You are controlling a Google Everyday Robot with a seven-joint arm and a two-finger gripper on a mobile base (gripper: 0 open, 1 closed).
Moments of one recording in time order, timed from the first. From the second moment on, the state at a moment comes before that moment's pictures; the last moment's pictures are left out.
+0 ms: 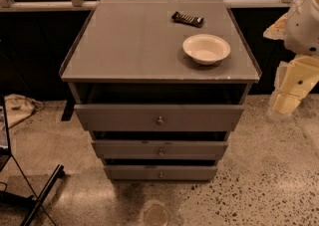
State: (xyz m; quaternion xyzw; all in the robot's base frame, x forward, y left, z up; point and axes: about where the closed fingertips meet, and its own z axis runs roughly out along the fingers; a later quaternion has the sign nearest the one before) arm 0.438 -0.217 0.976 -0.60 0.78 -0.03 0.16
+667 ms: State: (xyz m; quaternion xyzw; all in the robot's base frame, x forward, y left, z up) arm 0.434 -0.218 0.972 -0.59 0.79 -0.04 0.18
